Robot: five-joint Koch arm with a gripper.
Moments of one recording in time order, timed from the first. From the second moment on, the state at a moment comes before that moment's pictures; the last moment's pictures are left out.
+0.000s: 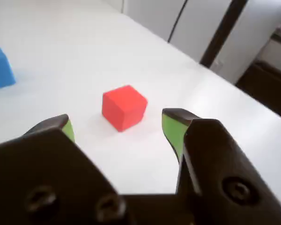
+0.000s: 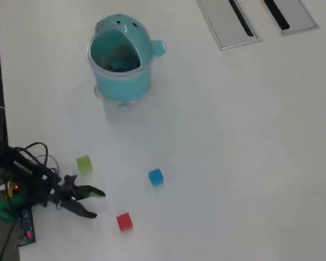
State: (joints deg) arm 42.4 127.7 175.6 -29.4 -105.1
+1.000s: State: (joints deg) arm 43.9 118.1 150.6 1.1 -113.5
